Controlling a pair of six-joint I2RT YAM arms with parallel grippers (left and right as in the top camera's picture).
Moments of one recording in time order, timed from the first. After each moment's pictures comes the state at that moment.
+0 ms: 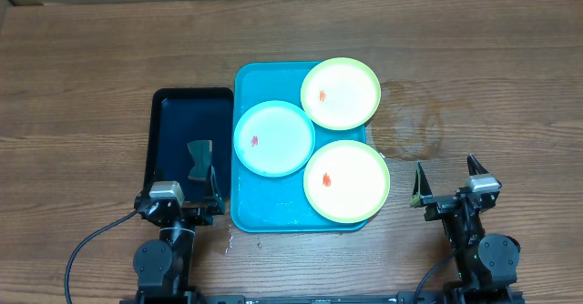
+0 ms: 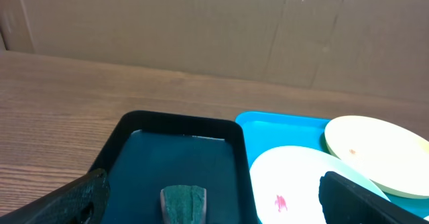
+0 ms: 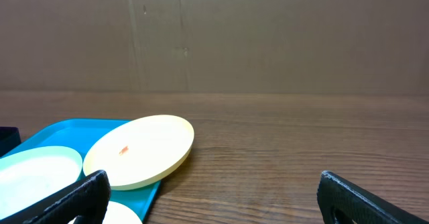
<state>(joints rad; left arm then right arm) 0.00 0.01 0.01 -0.08 0.01 -0.15 0.09 0.02 0.02 -0.04 -0.04 0.04</state>
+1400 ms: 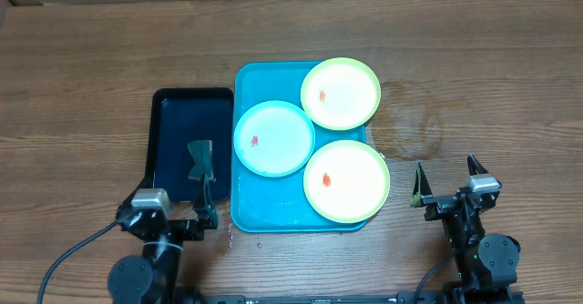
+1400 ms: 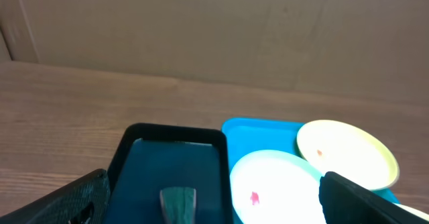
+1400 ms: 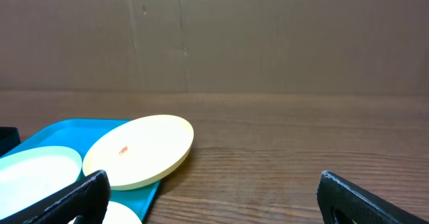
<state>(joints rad) 0.00 0.03 0.39 -0.49 0.05 -0.15 0.09 0.02 0.02 -0.04 -0.04 0.04</state>
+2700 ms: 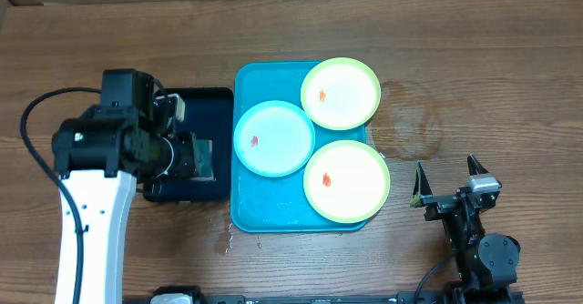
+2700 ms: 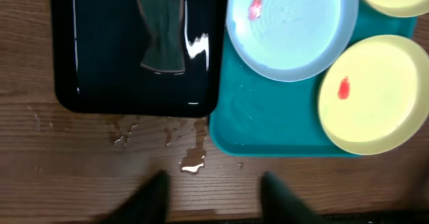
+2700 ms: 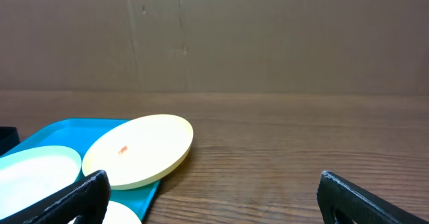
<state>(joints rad) 0.00 1.31 1.42 -1.44 0.16 -0.16 0.09 0.02 0.02 -0.03 -0.04 0.04</state>
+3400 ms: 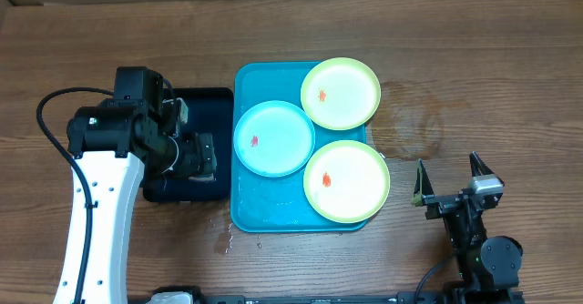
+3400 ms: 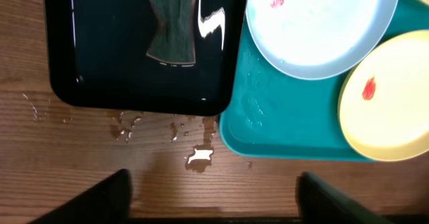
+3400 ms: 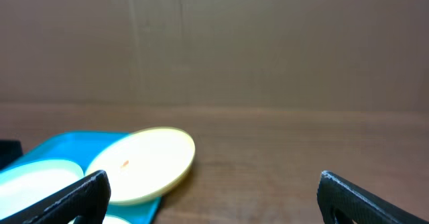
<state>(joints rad) 0.00 1.37 1.37 -1.42 0.13 -0.18 0.09 0.02 0.02 0.03 -0.07 0.04</state>
